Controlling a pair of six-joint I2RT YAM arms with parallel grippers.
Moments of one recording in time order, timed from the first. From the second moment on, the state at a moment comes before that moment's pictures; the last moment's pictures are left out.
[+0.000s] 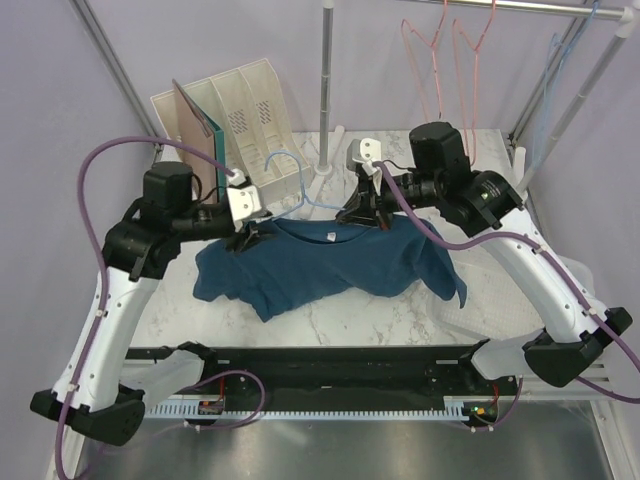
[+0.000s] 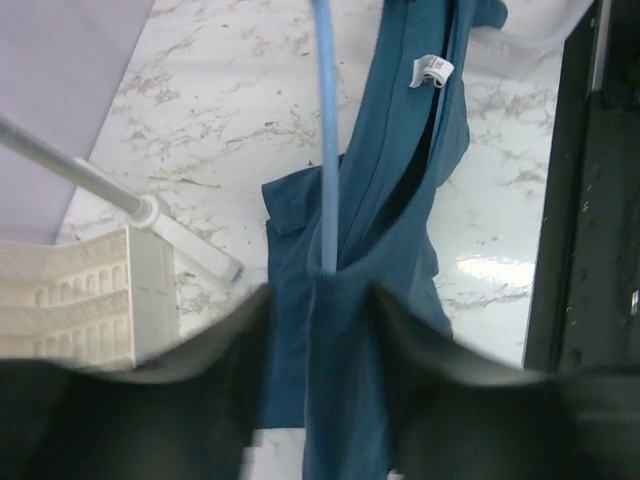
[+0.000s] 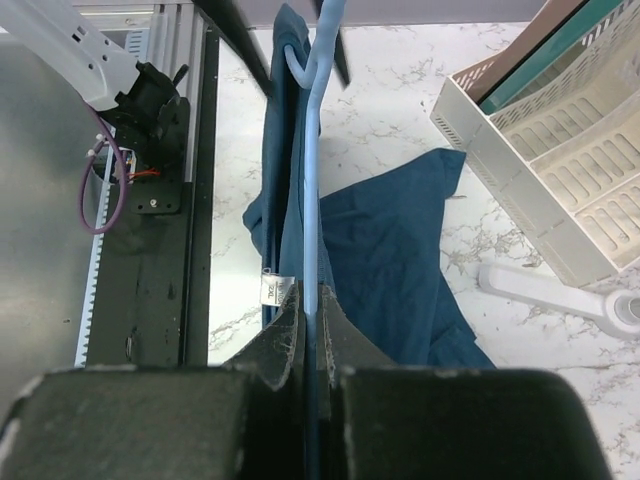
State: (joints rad) left arm -0.30 1.01 1.41 -0.92 0.78 0.72; right arm 0.62 1.37 1.69 -0.80 -0.80 -0.40
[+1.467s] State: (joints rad) left arm -0.41 0.91 1.30 -0.29 0.39 0.34; right arm 0.54 1.33 1.81 -0.64 -0.57 0.38
